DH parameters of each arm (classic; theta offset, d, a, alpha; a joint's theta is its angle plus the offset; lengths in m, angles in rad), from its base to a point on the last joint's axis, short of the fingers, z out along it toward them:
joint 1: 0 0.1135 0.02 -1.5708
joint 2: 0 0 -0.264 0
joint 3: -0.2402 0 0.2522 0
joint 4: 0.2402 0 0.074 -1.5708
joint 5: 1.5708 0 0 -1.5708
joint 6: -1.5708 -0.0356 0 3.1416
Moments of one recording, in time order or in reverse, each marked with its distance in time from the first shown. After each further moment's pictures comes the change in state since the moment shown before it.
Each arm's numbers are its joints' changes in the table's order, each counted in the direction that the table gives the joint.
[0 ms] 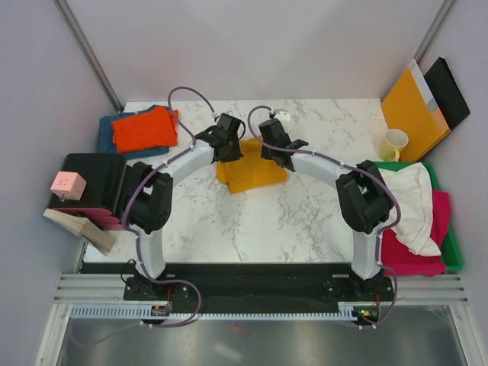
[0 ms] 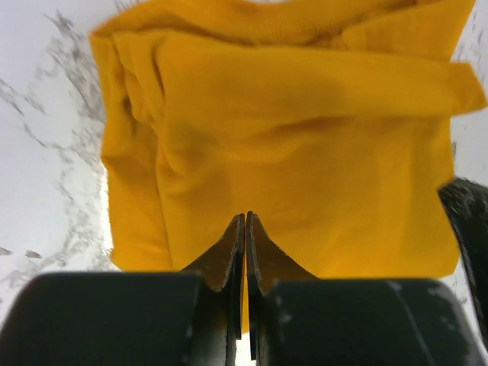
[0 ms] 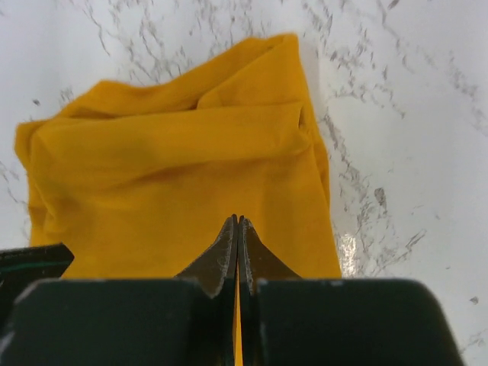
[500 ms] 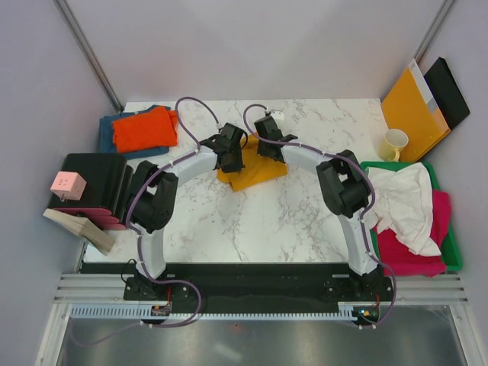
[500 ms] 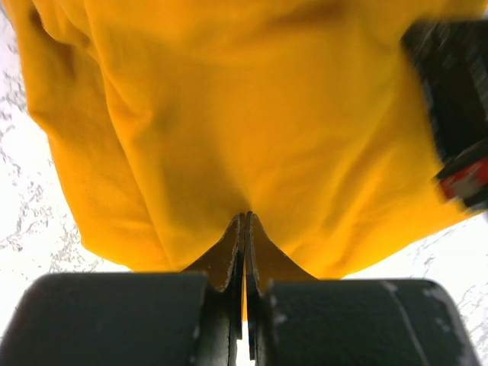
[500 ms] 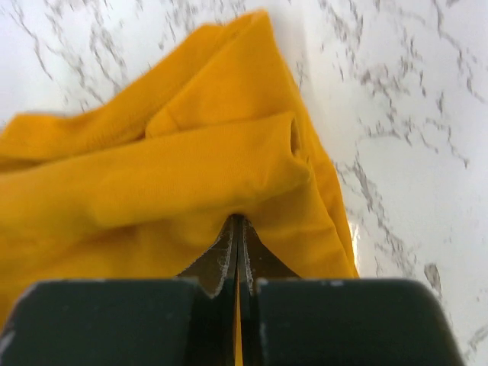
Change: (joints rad) left arm -0.027 0.019 0.092 -0.015 0.078 0.012; right arm -0.034 0.270 -0.187 0.014 -0.033 -0.009
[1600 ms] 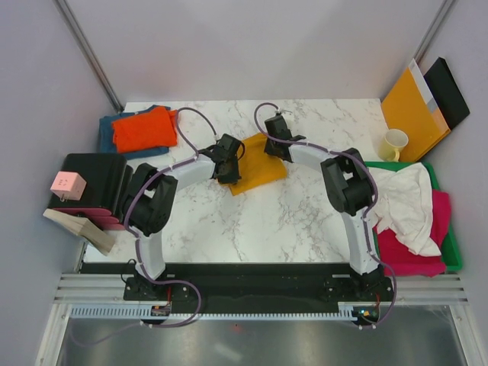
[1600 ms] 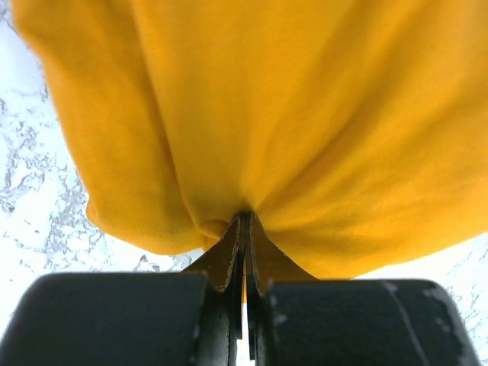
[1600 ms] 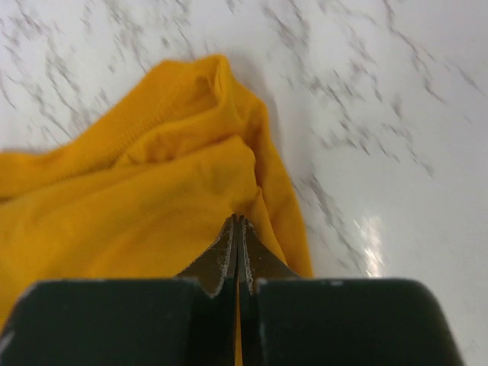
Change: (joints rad) left arm -0.006 -0.038 0.155 -0.039 0.014 0.000; right arm -0.068 0.057 -0.036 -0.065 -0.060 -0.045
